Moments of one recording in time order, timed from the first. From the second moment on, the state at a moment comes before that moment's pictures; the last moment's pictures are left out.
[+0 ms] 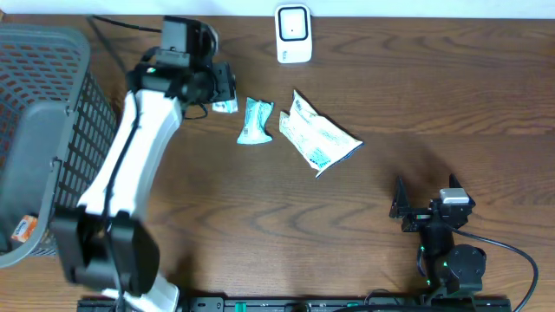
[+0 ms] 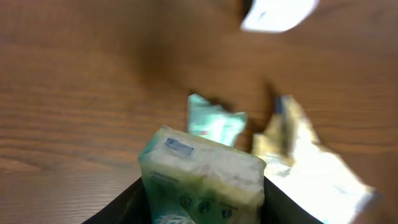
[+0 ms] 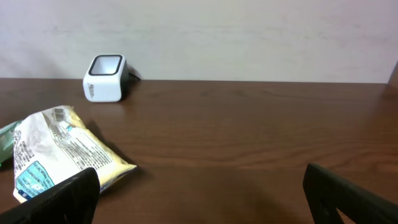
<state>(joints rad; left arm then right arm) -0.17 1.76 1.54 -0.78 0.17 -0.29 0.03 0.01 0.01 -0.07 -0.01 0.01</state>
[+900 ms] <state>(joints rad) 0.06 1.45 1.54 -0.78 0.01 -0.27 0.03 0.01 0.01 -0.07 -0.01 0.01</state>
